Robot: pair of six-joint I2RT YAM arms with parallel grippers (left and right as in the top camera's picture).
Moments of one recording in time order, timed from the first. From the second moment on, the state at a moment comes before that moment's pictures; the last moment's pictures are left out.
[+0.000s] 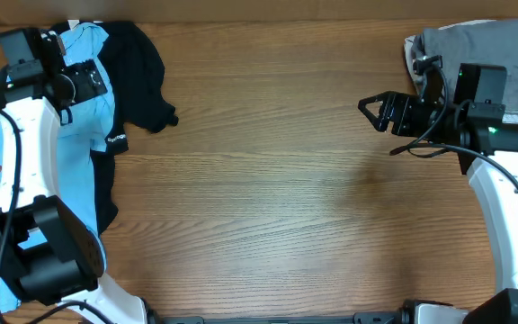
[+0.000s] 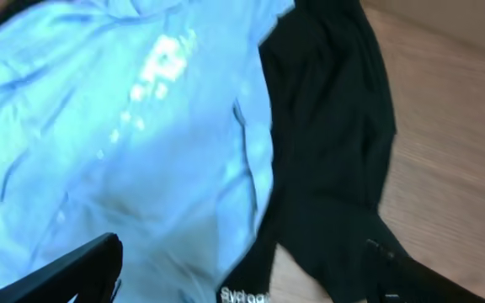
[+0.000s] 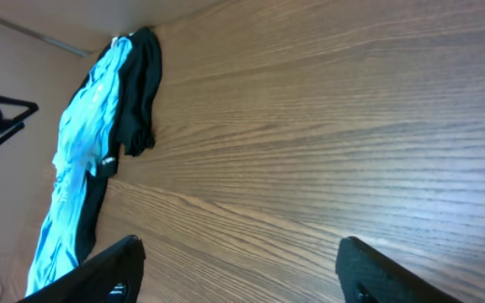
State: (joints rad) left arm 0.31 1.87 1.60 -0.63 0.04 -0.10; right arm -0.10 1.46 1.22 -0.63 -0.69 0.15
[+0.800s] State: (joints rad) left arm 0.29 2.24 1.61 -0.27 0.03 -0.10; right arm -0.10 1.51 1.22 -0.65 -0.68 0.15
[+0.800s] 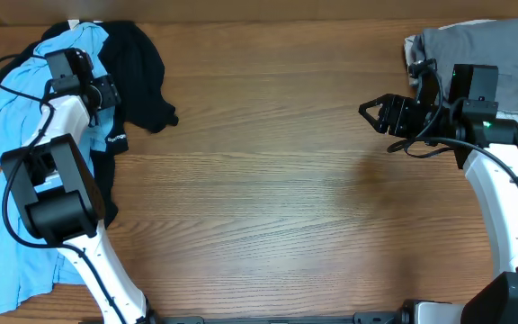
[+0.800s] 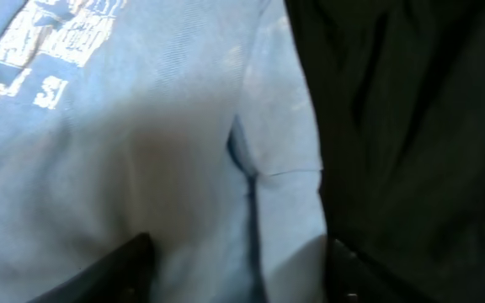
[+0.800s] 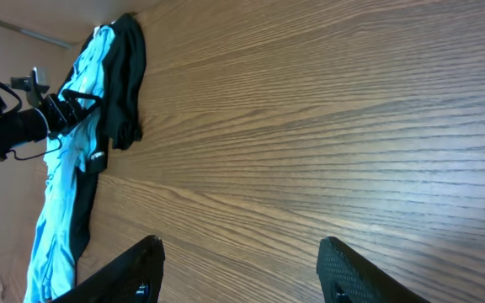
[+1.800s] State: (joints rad) left arm 0.19 2.25 2.25 -0.99 0.05 -0.10; right arm -0.10 1.51 1.22 -0.64 -0.67 0.15
